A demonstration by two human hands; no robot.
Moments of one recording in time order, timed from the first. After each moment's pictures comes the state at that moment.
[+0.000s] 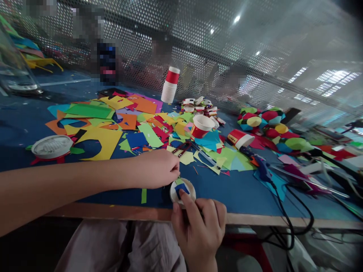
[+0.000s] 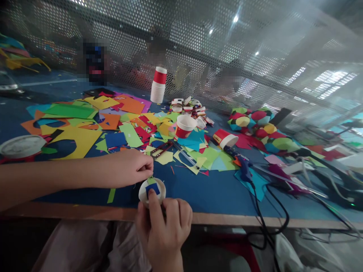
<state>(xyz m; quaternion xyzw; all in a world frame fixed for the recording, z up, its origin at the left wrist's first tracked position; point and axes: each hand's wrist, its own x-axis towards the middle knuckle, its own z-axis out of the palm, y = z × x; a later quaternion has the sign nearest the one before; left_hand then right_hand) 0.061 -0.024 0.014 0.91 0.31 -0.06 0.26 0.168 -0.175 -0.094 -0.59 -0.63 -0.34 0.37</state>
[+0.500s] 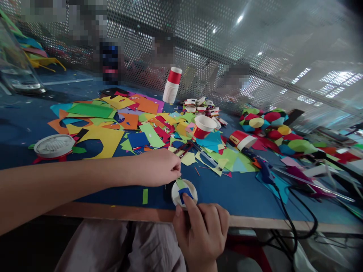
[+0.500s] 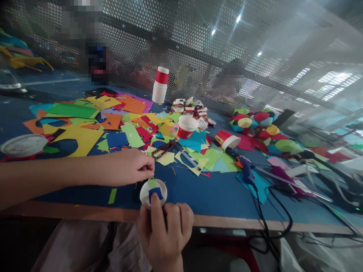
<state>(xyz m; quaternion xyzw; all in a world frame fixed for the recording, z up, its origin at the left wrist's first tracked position) 0.057 -0.016 0.010 0.91 0.30 -0.05 0.29 0.170 -0.176 -0.097 -0.58 -0.63 -0.37 0.36</state>
